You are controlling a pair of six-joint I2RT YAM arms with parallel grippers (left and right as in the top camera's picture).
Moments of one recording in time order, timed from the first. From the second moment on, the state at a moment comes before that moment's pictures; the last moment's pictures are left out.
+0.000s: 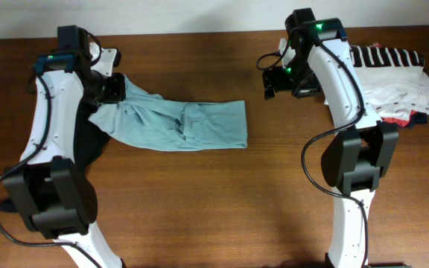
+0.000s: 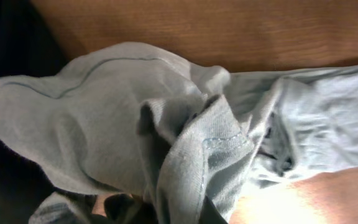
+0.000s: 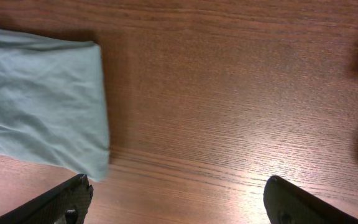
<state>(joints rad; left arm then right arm) 0.10 2.00 1.85 -1.09 0.26 0.14 0.14 2.30 2.27 -1.46 -0.13 0.07</state>
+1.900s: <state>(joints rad) -0.44 2.15 1.95 -0.97 0.32 0.01 0.07 2.30 2.27 -1.45 -0.17 0.06</state>
